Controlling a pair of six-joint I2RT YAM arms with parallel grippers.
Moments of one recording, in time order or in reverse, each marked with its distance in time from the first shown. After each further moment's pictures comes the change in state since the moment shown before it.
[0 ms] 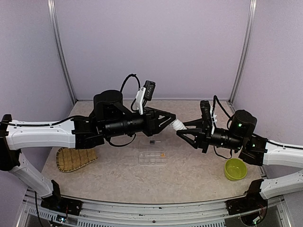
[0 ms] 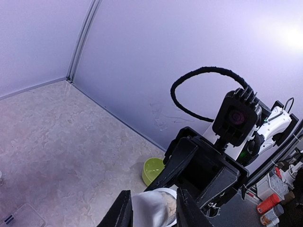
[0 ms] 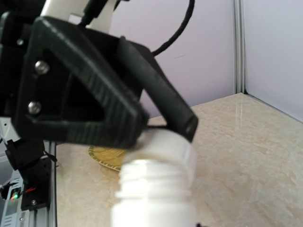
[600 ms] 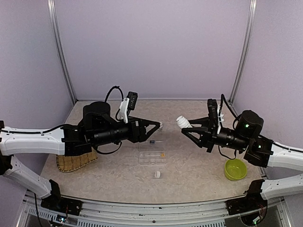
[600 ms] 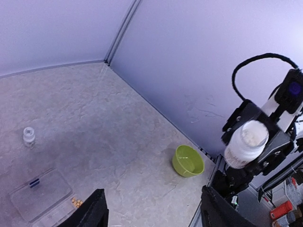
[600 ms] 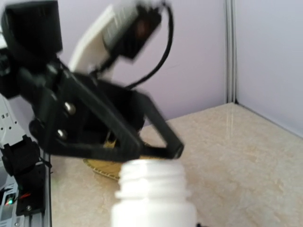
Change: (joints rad) left arm 0.043 -0.122 -0.186 -0.008 -0.079 -0.056; right arm 0.000 -0.072 -0.009 -0.037 0.031 -0.018
